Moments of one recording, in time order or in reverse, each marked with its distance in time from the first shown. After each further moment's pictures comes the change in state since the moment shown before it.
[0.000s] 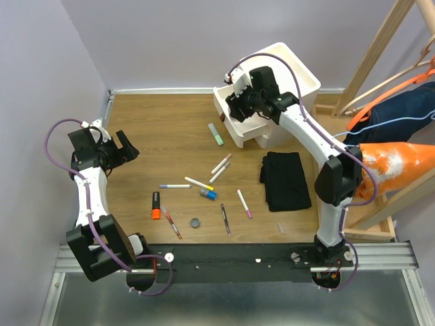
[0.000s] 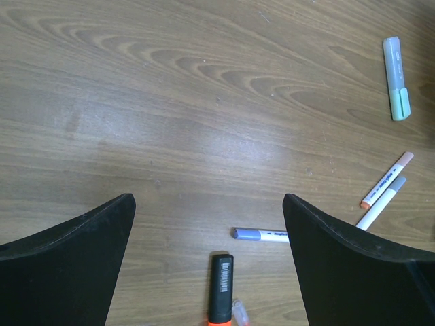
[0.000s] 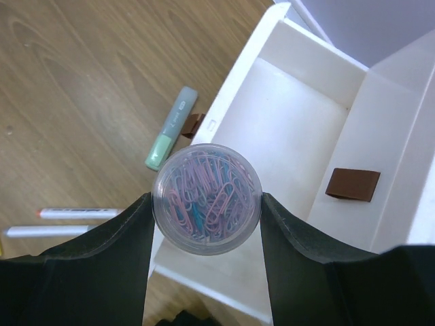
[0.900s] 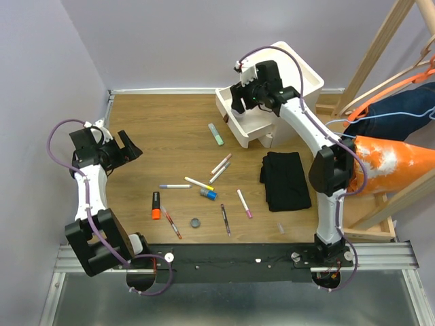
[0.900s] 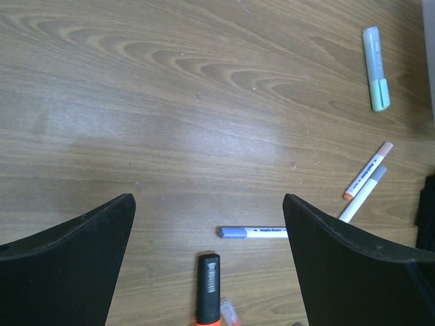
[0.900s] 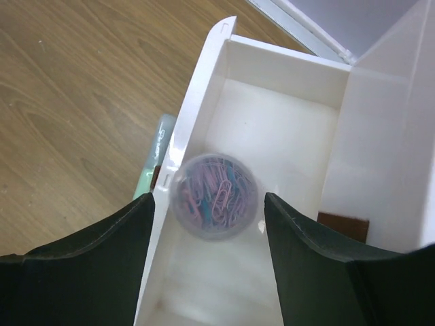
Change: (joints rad) left arm 0.000 0.035 0.000 0.003 0.056 -0.012; right arm -0.091 0.211 0.162 0.050 -0.059 0.177
